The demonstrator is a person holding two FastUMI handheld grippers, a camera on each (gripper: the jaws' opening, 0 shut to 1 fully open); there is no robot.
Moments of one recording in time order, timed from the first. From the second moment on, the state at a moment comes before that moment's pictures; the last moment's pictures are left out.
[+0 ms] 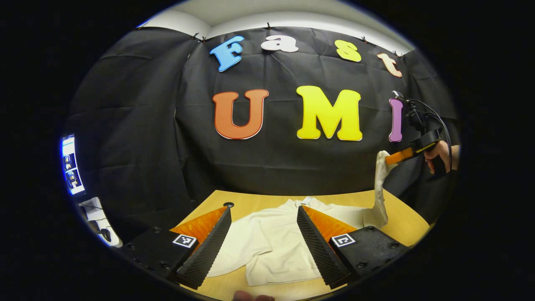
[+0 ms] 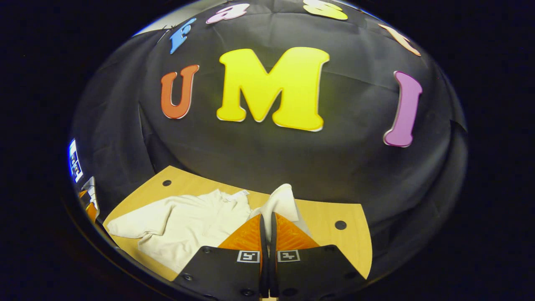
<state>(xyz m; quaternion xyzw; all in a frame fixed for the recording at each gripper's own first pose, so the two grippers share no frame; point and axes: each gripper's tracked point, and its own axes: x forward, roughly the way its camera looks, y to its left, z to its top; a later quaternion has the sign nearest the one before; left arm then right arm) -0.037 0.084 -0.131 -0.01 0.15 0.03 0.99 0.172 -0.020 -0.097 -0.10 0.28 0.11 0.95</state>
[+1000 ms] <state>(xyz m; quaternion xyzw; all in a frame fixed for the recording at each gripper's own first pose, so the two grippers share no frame) -0.074 0.172 -0.141 0.00 0.17 0.08 0.98 0.212 0.250 -0.346 -0.25 0.36 0.28 0.86</state>
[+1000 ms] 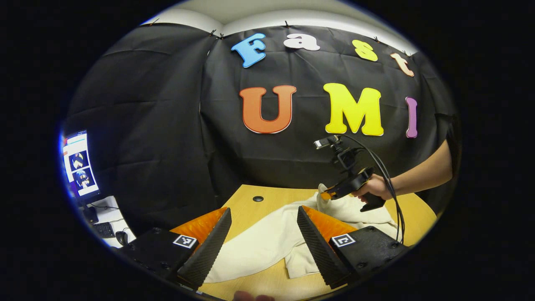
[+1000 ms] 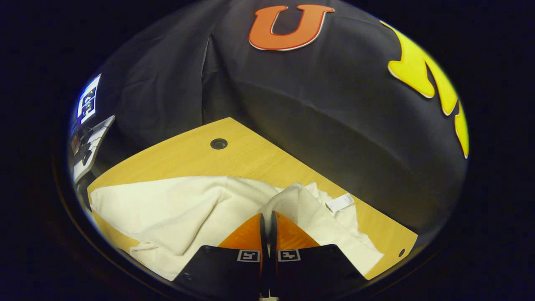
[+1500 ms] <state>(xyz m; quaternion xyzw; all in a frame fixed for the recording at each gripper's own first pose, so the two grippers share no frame) -0.097 0.205 -0.149 0.00 0.18 0.12 0.98 0.201 0.307 -0.389 -0.24 0.37 0.31 0.85</state>
